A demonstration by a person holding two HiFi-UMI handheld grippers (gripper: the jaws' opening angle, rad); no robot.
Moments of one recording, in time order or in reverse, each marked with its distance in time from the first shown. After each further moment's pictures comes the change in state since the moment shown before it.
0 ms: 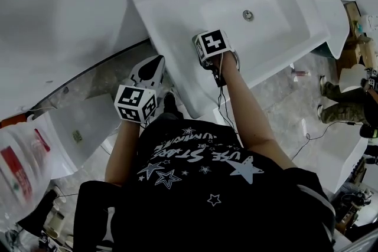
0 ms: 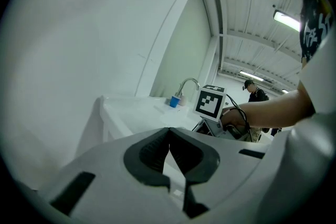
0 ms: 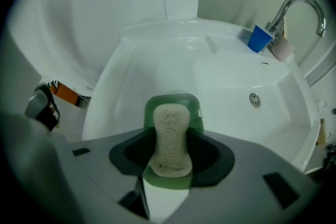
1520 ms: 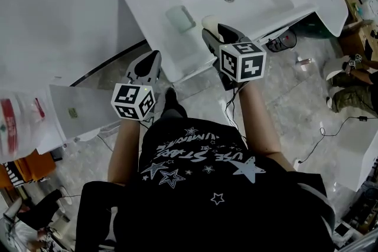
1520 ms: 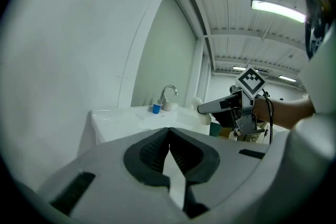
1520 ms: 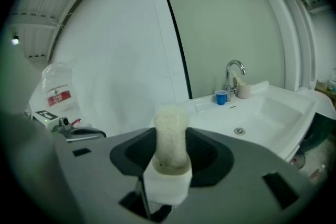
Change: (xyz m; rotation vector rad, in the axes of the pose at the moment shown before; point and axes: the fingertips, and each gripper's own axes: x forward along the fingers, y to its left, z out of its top) left arm -0.067 -0.151 -0.007 0.141 -0.089 0.041; right arm -0.218 -0.014 -0.095 0.067 -0.842 0.190
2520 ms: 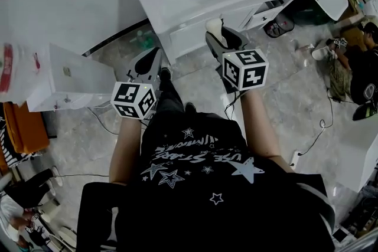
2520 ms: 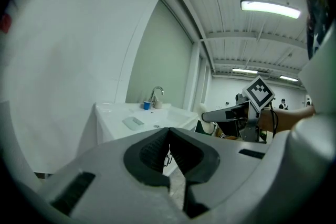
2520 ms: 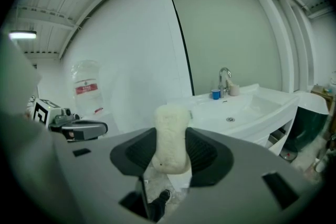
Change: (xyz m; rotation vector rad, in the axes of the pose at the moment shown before) left arm -0.123 -0.159 -0.058 -0.002 -0.043 0.045; right arm -0.183 0.039 -0.113 -0.050 -0.073 0.034
